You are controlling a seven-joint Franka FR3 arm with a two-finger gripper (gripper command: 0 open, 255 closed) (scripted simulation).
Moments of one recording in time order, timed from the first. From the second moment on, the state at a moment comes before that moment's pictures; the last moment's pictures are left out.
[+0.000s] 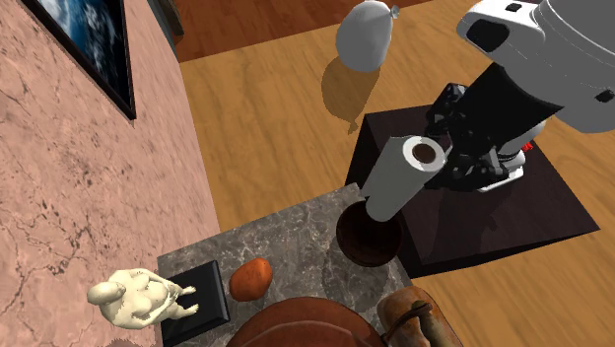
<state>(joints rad) 0.13 -0.81 0.29 -2.65 0.12 2.06 0.47</state>
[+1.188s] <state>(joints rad) 0.14 -0.72 0.34 -2.85 0.15 2.34 0.49</state>
